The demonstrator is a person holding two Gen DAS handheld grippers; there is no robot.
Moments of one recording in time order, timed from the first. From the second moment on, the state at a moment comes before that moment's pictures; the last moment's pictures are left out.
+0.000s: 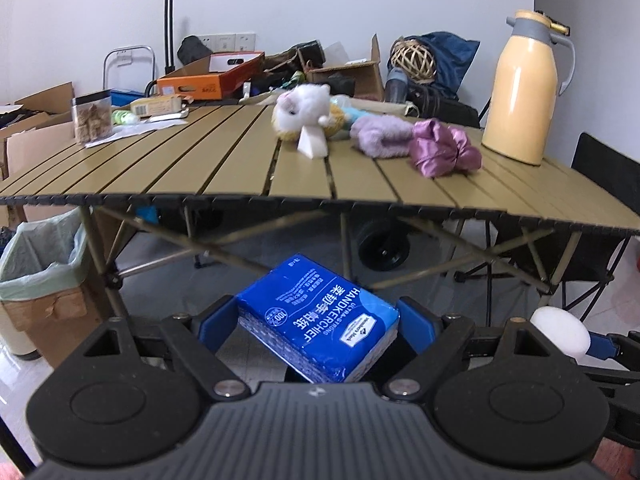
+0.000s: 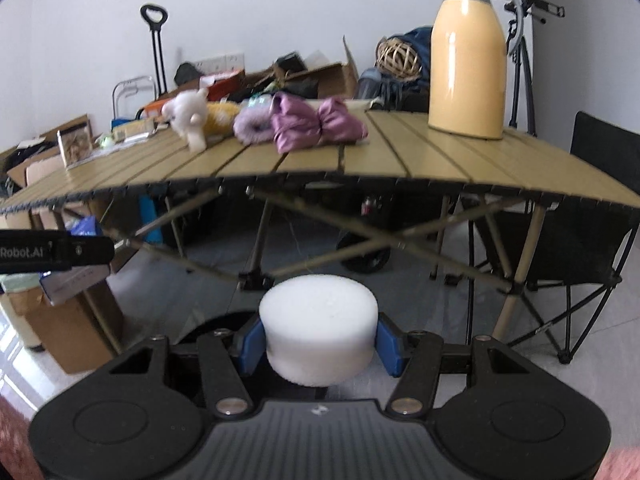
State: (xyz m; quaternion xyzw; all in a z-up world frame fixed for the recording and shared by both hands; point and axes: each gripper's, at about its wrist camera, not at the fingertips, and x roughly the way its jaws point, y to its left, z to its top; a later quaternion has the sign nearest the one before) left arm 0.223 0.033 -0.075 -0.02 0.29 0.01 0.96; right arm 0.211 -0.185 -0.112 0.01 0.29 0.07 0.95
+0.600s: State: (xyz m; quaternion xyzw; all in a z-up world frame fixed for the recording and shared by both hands) left arm 0.209 0.041 -0.127 0.01 0.36 0.03 0.93; right arm 0.214 -0.186 -0.157 0.01 0.41 0.07 0.91
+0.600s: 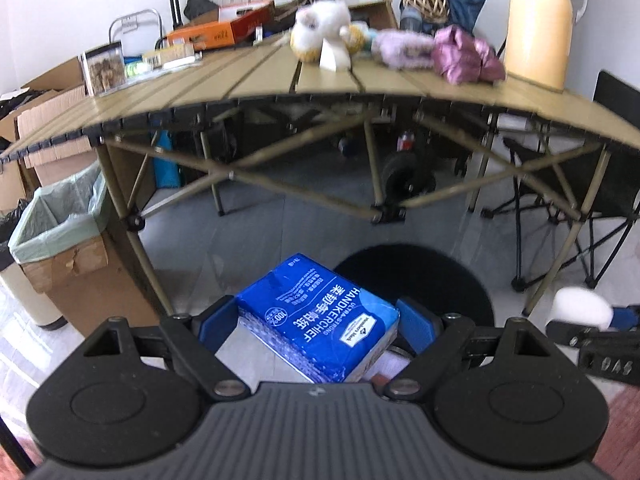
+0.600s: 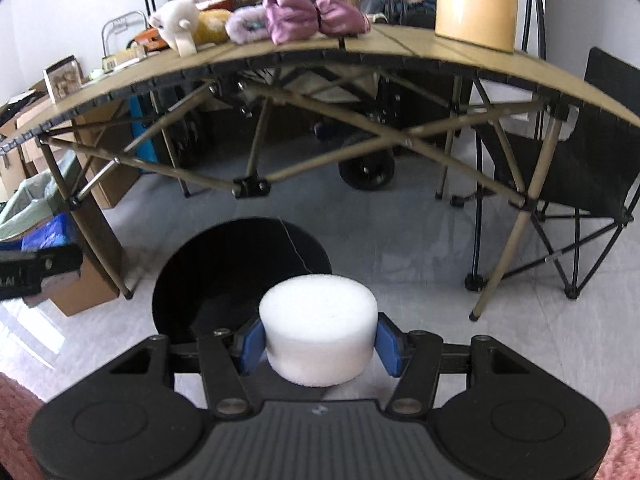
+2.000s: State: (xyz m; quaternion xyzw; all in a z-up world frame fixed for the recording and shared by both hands) left arm 0.302 -0.008 -0.169 0.01 0.55 0.00 0.84; right arm 0.258 -0.230 -0.217 0.05 0.51 0.01 0.86
